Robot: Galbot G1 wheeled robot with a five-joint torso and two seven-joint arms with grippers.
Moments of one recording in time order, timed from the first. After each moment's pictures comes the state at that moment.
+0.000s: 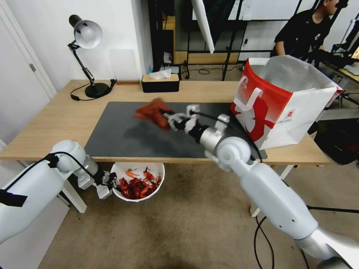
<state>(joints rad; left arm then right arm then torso) 0.68 -0.68 0.01 -1.51 0.45 -0.80 1.29 -0.61 1.14 -0.11 1.69 1.07 -0.25 -0.25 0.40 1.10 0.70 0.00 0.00</state>
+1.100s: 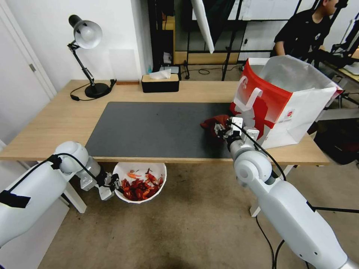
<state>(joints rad) 0.69 -0.70 0.01 -1.51 0.47 -0.80 1.28 -0.82 1.06 0.05 1.89 0.86 -0.41 0.63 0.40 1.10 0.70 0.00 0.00</state>
